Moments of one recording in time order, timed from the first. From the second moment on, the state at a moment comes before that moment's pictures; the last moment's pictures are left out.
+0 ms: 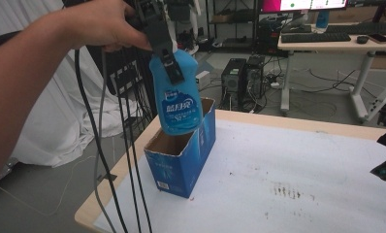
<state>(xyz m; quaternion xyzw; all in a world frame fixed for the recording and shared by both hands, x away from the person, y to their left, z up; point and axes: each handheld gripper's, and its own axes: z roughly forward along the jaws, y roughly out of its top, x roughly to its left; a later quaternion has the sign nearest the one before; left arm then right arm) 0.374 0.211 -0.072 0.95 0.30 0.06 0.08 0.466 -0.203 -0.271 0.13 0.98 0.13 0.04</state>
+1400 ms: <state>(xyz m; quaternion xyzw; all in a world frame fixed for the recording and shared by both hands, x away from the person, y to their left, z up) 0.412 0.254 -0.183 0.96 0.29 0.05 0.03 0.474 -0.210 -0.274 0.16 0.98 0.12 0.04</state>
